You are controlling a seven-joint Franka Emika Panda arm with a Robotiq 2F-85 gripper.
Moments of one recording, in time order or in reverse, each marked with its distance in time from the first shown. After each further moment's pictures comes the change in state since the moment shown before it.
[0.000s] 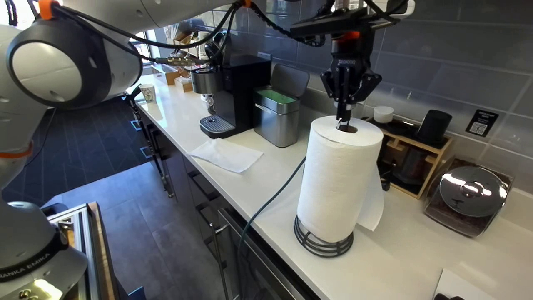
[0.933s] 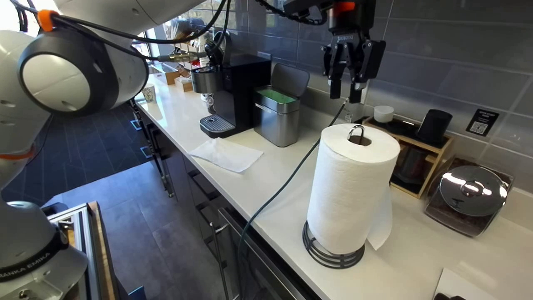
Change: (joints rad) arm -0.020 0.044 0.005 0.191 -0.006 -0.108 0.129
